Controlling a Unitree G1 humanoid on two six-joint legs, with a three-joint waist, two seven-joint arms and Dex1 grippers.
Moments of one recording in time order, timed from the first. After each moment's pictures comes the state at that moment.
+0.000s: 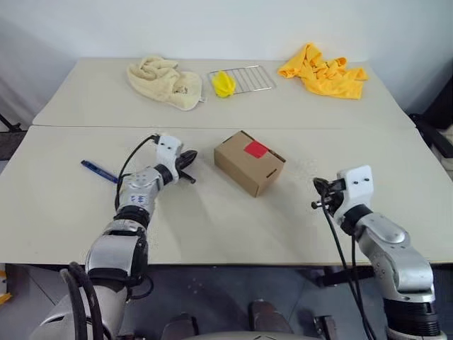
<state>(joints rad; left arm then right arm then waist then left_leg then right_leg) -1.02 0.29 0.10 1.24 -0.06 -0.26 -0.55 -0.20 -0.43 -0.15 -0.31 0.31 0.60 0.29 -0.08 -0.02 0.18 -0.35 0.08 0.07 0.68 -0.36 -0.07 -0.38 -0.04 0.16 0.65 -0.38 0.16</state>
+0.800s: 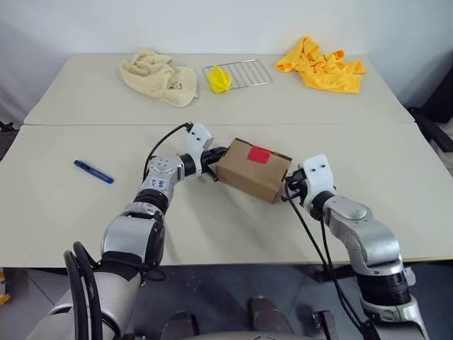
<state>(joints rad) -1.14 0.21 0.08 1.30 0.00 -0.25 -0.80 -0.36 -0.41 0.02 -0.36 0.22 0.91 0.28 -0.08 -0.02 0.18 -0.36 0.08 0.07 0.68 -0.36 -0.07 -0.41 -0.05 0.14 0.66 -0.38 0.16</state>
